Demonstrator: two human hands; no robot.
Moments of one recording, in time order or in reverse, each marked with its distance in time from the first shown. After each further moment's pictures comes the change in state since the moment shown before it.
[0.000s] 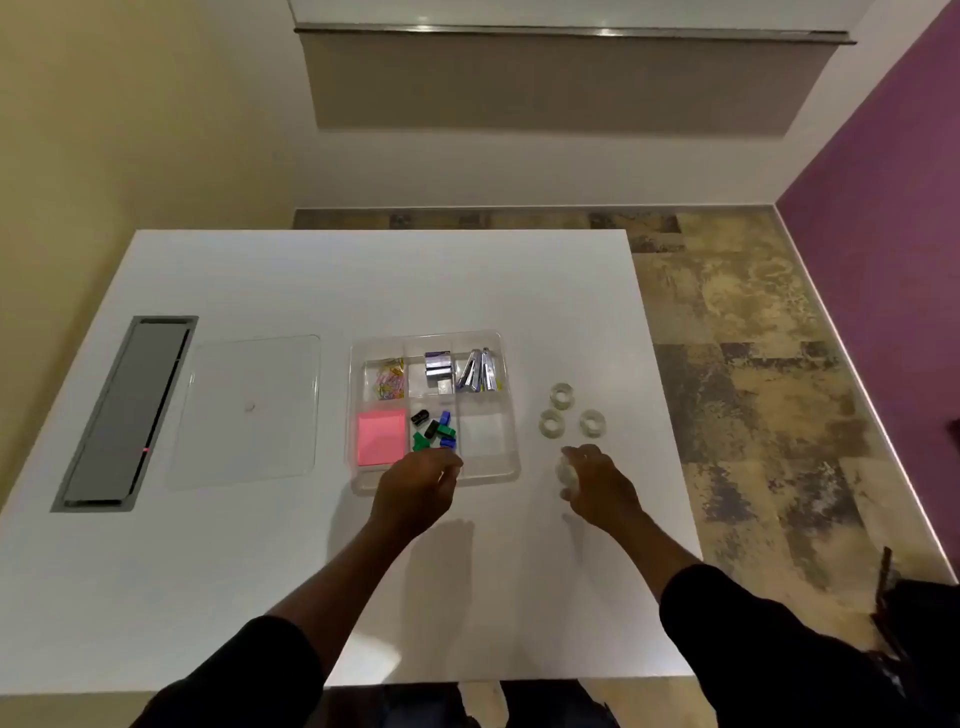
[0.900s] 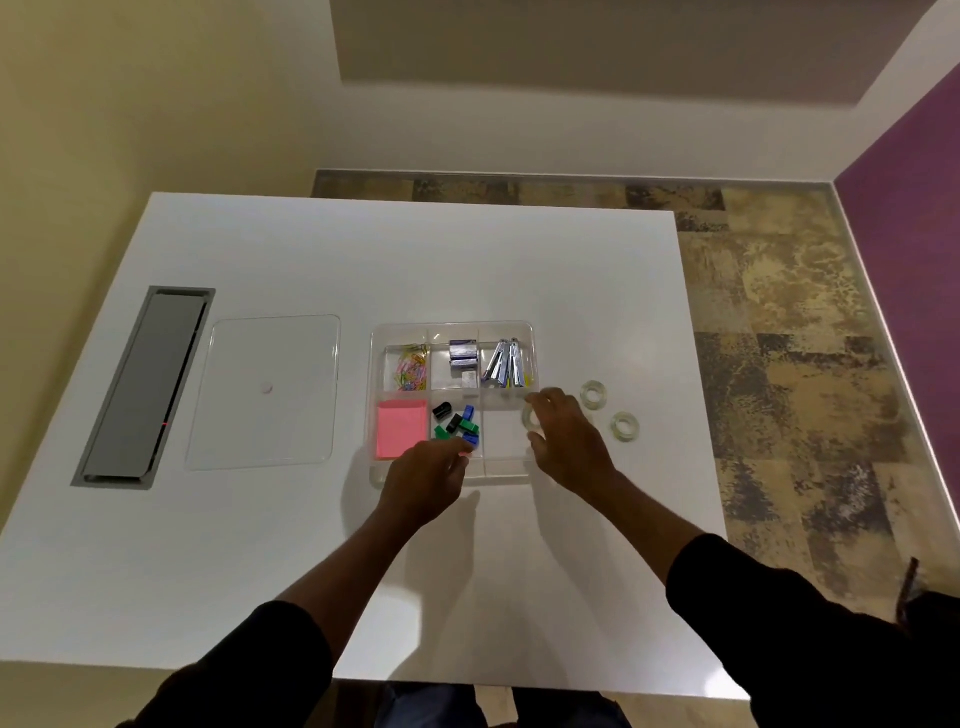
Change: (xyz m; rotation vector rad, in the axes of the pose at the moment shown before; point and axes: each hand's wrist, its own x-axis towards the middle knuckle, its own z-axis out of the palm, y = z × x) left_hand 0.027 -0.024 -0.010 -0.071 -0.180 -0.169; right_hand 0.063 -0.092 -0.020 0.050 0.241 -0.361
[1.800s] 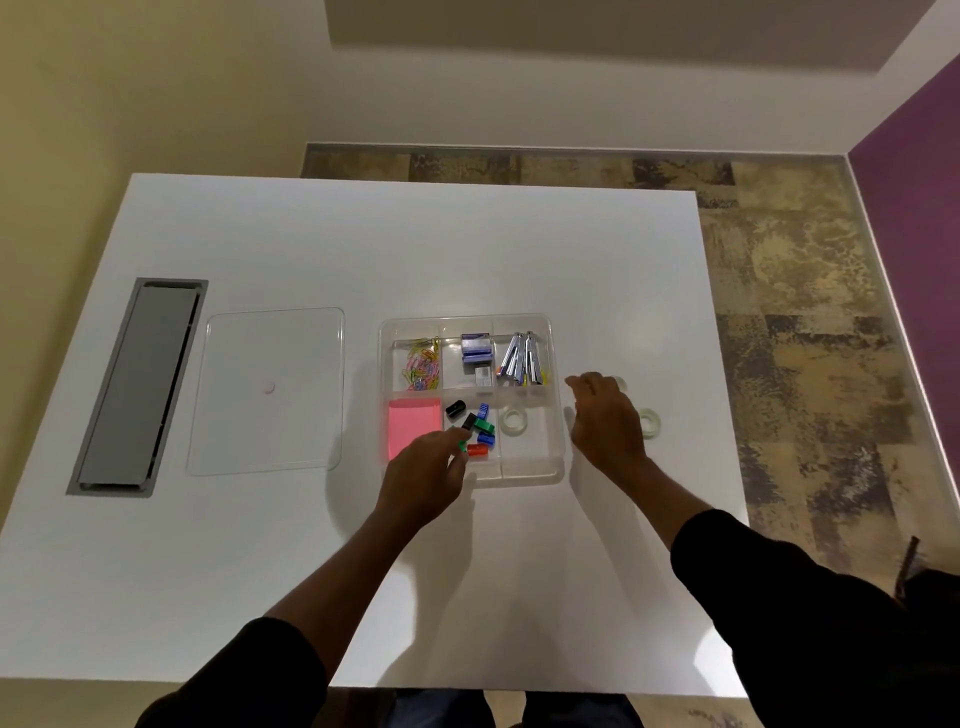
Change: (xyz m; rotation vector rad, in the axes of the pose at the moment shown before) left_hand 0.012 -0.027 -0.013 -0.028 -0.047 -0.067; right_hand 0.032 0.043 0.021 -0.216 0.103 0.104
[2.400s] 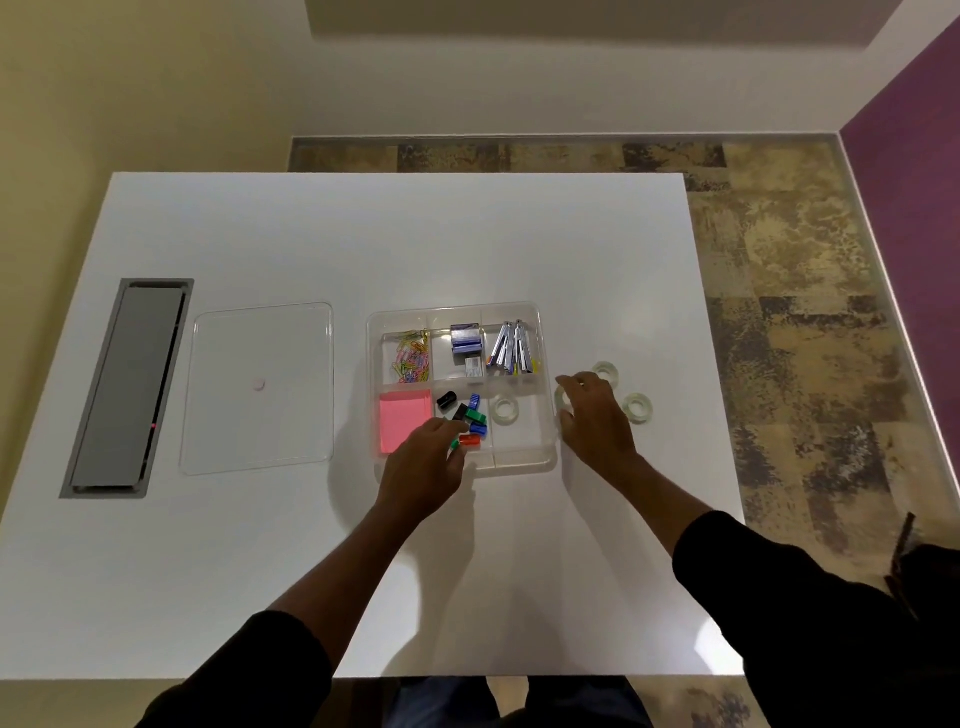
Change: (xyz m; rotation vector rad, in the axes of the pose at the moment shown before) left_hand 0.000 0.013 0.005 0.004 0.002 0.022; right_hand -0.019 -0.003 0.005 0.220 -0.071 0.089
